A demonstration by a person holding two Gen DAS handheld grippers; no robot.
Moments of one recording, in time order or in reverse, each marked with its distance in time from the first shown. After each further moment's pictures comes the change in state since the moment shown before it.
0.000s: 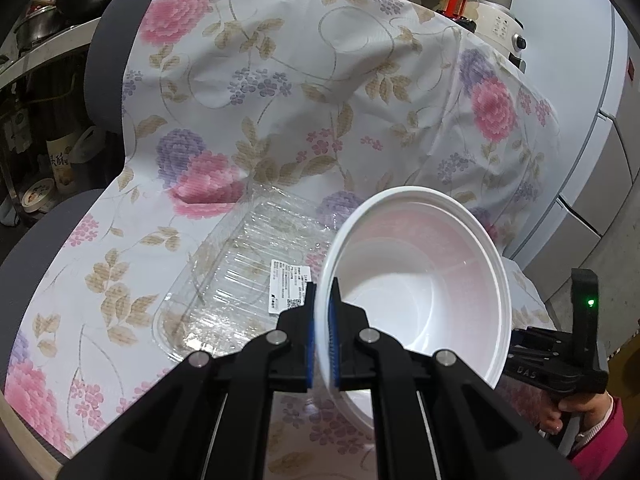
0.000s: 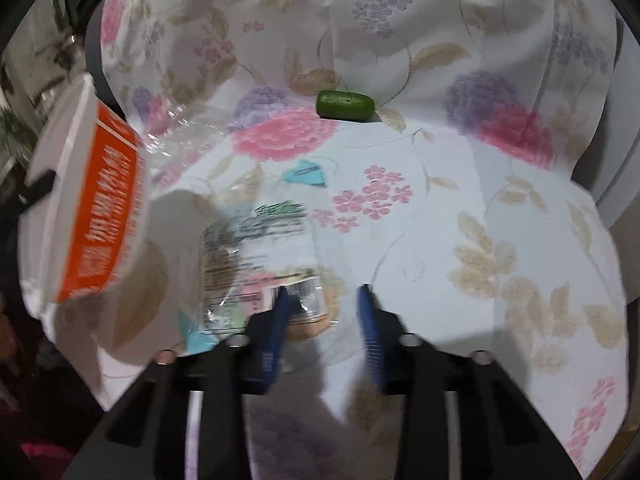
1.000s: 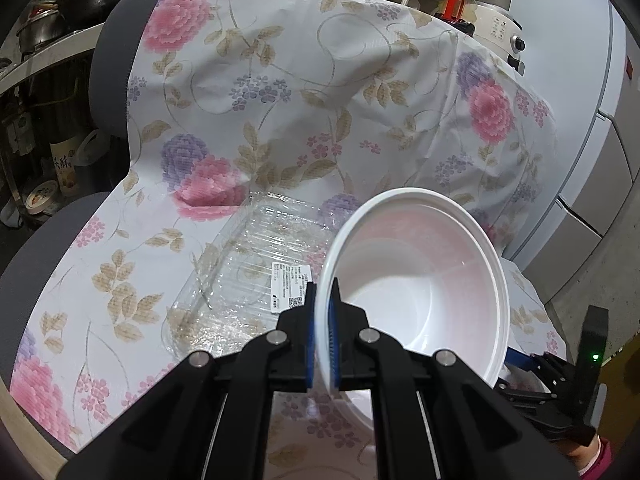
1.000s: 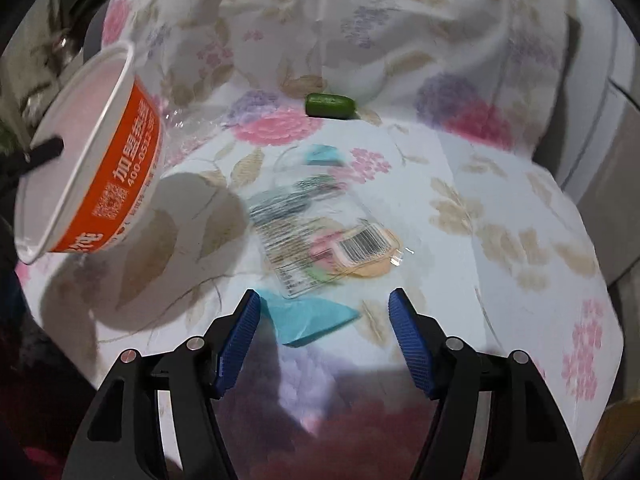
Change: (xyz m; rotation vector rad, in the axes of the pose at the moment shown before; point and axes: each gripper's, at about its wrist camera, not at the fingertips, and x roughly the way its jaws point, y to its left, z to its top) left arm -0.009 -0.003 0.000 0.002 -0.011 0.012; right arm -0.011 0.023 -0.037 -0.013 -0.094 -0.153
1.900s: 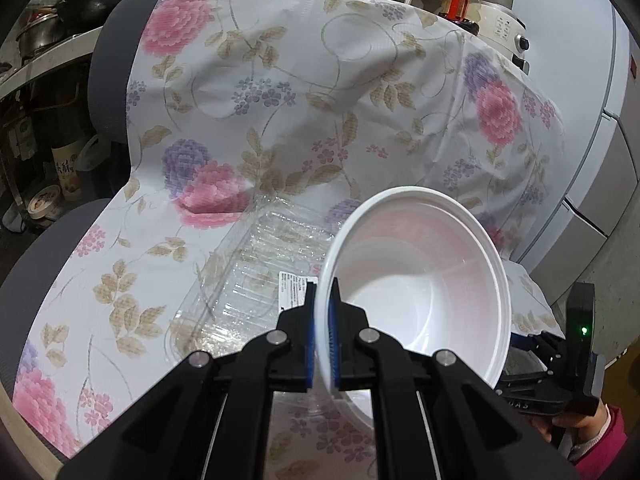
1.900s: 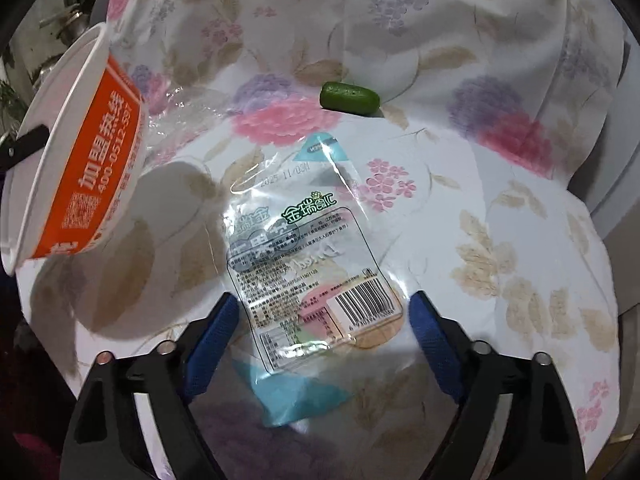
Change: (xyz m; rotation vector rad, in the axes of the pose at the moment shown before) left arm 0.008 0.004 0.008 0.005 -0.005 0.013; right arm 0.026 -0.010 0.029 -0.070 0.067 0.047
